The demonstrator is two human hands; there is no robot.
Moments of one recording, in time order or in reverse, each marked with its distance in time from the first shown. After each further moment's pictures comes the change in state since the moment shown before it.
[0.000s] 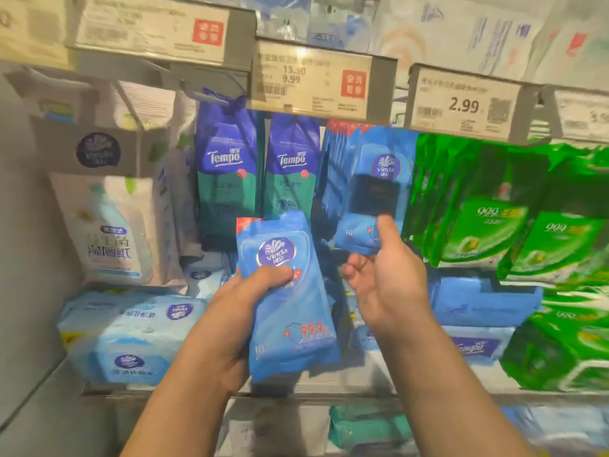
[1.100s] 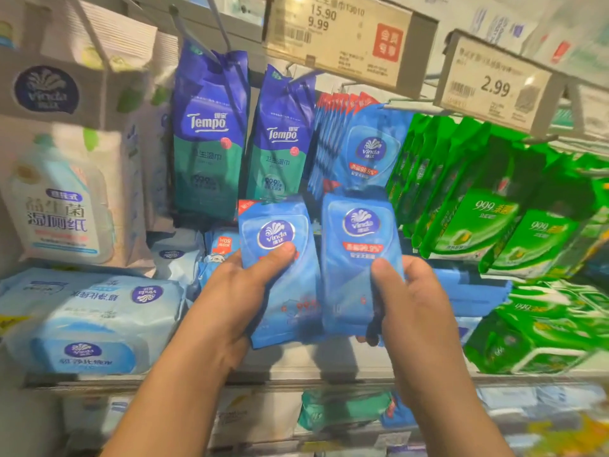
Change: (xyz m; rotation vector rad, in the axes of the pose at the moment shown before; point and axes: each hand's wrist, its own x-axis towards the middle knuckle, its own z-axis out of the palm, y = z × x) left_hand 0.017 -0.020 -0.004 0.032 -0.047 -0.002; right_hand -0.053 0.001 -0.056 -0.728 -0.050 -0.366
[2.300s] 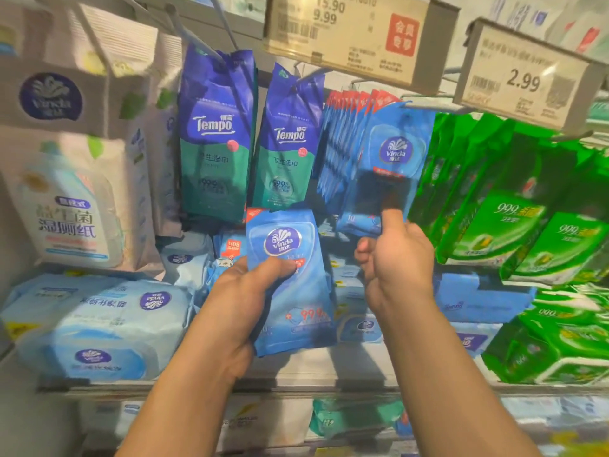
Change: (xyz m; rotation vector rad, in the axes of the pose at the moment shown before) left_hand 0.008 -0.002 -0.005 -0.061 0.043 -0.034; right_hand 0.084 -0.005 0.051 0.434 0.232 0.237
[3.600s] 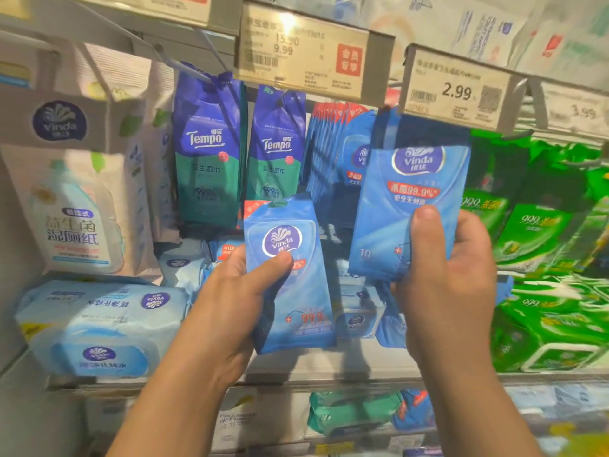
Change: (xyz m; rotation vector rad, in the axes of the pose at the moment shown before) left_hand -0.030 0.006 0.011 0.035 -0.096 0.114; right_hand -0.065 -0.039 -0.062 -0.276 -0.049 -0.532
